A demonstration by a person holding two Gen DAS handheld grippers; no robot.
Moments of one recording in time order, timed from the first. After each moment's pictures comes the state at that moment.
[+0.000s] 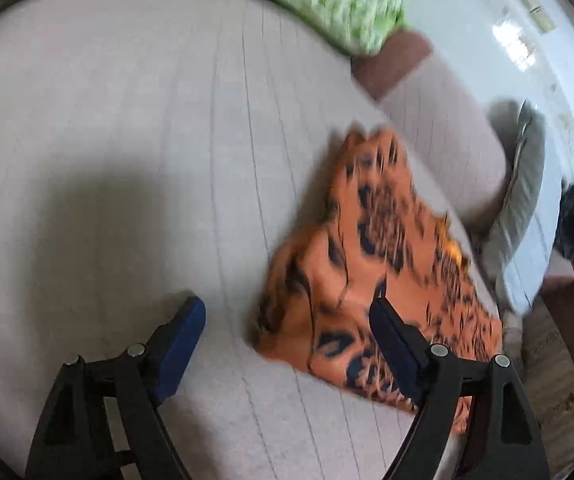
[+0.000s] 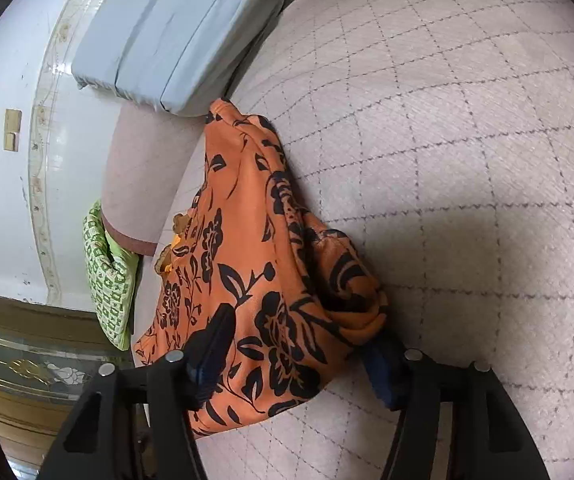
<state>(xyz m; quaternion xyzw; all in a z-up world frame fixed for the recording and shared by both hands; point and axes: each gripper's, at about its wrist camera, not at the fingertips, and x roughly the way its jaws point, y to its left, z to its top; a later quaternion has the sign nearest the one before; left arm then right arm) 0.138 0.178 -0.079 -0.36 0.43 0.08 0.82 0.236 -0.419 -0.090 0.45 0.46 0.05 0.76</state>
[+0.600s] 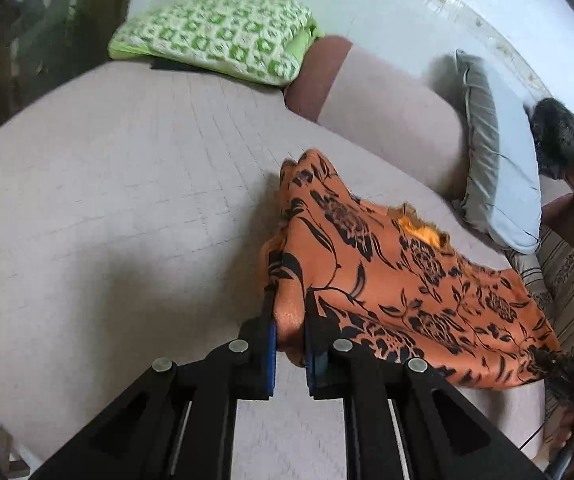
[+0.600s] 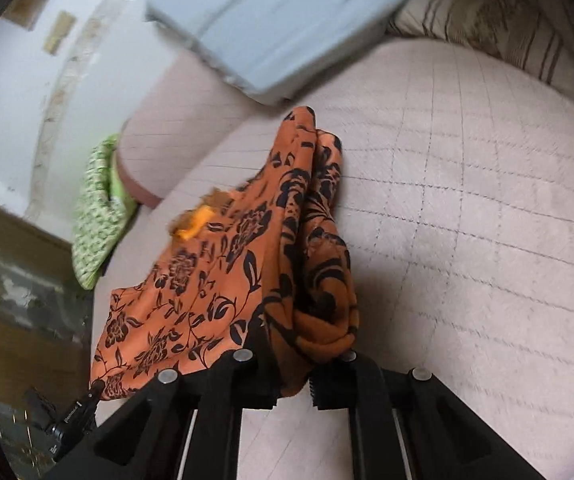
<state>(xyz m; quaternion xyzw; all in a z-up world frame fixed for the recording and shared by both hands) 0.113 0.136 -0.002 -0.22 0.39 0.06 0.89 0.220 -0.397 -0.001 0.29 0.46 0.10 0.83</state>
